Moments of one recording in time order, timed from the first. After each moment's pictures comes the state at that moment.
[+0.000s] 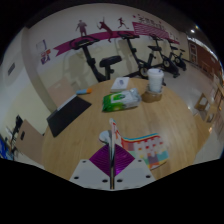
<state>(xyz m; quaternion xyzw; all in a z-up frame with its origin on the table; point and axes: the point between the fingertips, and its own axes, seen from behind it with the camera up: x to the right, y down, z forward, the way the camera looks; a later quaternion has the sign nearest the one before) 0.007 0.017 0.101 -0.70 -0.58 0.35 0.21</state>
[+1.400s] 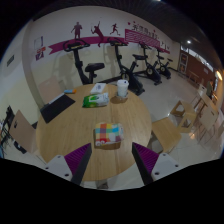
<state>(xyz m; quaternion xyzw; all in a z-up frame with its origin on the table) 0.193 0.125 0.207 -0.71 -0.58 0.27 0.29</state>
